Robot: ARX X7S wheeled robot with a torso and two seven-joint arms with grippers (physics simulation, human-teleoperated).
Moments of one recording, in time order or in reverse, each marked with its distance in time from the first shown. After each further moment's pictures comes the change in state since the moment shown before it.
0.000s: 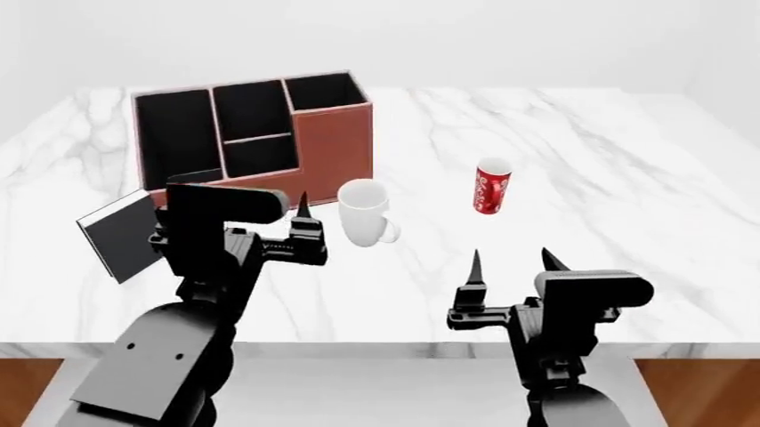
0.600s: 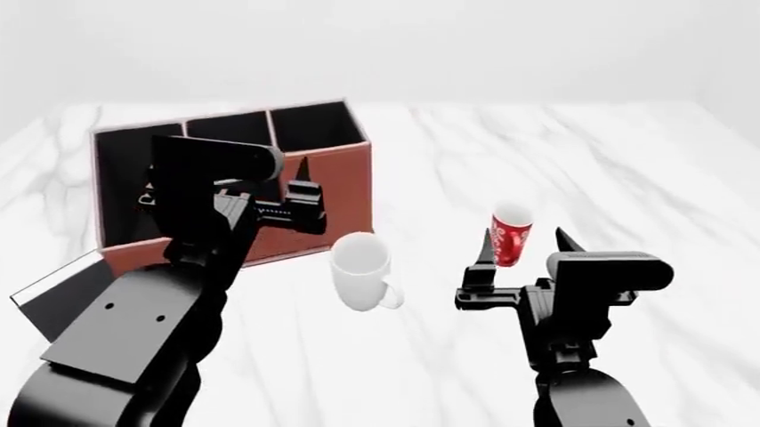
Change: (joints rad) left arm -0.149 -0.016 -0.012 0.039 -0.060 -0.151 0.001; right arm 0.049 0.024 -0.004 -0.054 0.009 0.048 0.046
